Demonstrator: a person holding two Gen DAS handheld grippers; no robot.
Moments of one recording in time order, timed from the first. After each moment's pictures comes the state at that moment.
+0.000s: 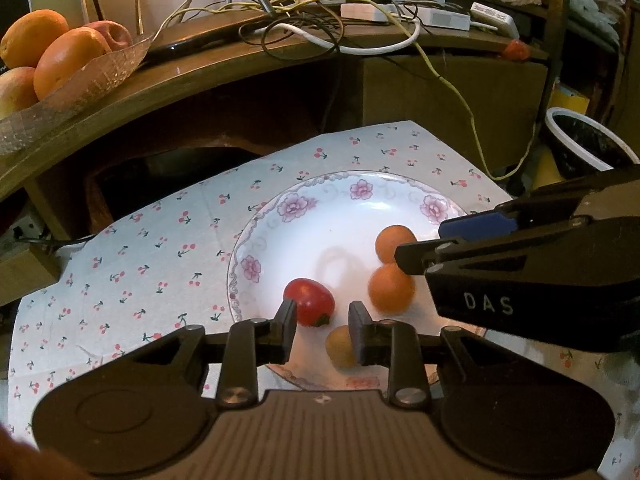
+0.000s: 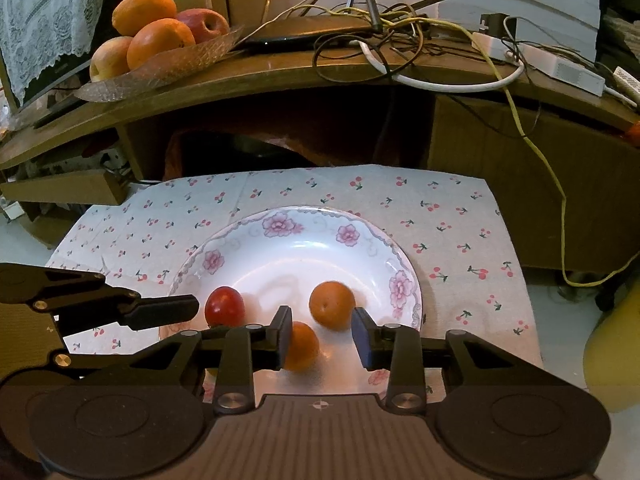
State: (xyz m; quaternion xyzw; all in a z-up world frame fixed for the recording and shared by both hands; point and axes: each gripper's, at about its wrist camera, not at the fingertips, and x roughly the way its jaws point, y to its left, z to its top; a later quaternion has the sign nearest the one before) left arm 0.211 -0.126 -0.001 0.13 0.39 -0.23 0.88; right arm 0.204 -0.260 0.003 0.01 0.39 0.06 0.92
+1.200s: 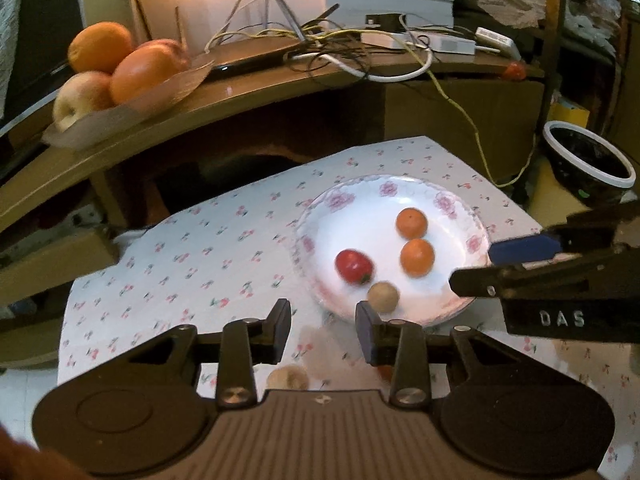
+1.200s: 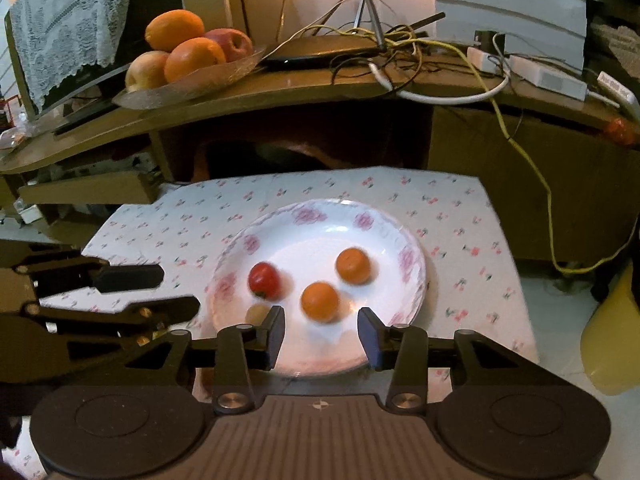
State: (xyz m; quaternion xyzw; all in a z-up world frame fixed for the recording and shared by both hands) left arm 0.163 -0.067 0.029 0.12 0.37 -0.21 0.90; right arm 0.148 -0.249 0.019 0.02 0.37 0.07 0.93
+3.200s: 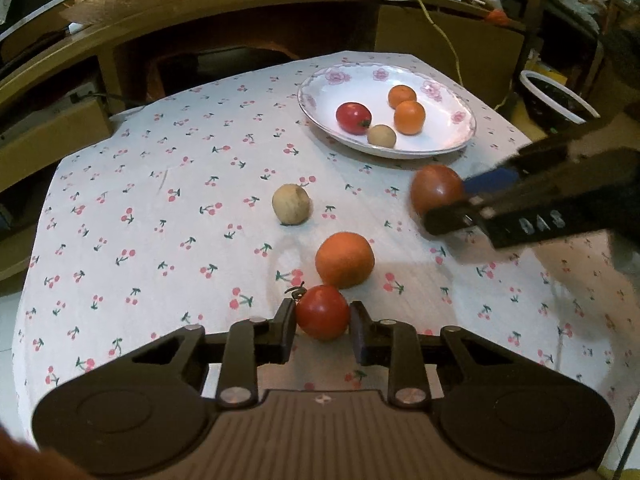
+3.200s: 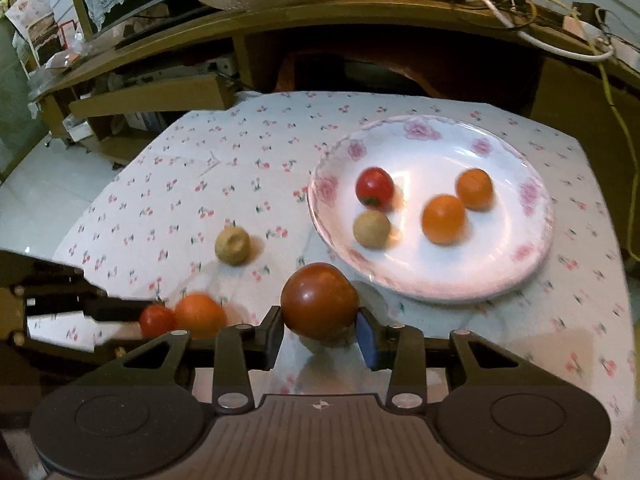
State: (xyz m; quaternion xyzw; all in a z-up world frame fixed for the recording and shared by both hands) left arm 0.105 -0.005 -0.024 0.09 0.45 -0.25 0.85; right arm 0.136 -0.198 -0.019 -0.03 0.44 0.16 0.88
